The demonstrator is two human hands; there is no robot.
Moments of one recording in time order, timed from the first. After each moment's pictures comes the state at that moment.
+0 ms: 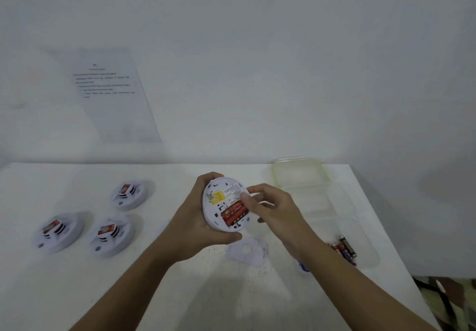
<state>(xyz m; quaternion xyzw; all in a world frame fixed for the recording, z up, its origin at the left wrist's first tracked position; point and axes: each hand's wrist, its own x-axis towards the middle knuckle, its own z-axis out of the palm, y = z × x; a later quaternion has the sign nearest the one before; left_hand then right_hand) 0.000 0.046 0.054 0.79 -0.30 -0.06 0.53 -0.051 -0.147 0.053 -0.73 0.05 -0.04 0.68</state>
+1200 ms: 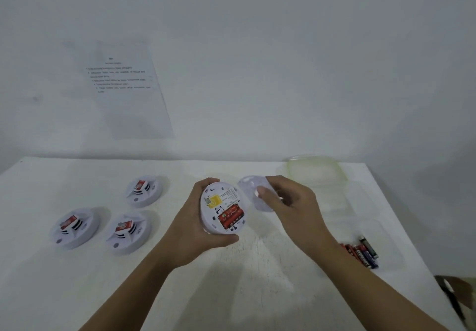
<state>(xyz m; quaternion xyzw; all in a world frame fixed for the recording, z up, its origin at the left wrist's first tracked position) 0.009 0.091 0.039 0.79 -0.25 -0.08 0.55 -0.042 -0.126 0.051 -0.79 -0.02 -0.19 0.58</state>
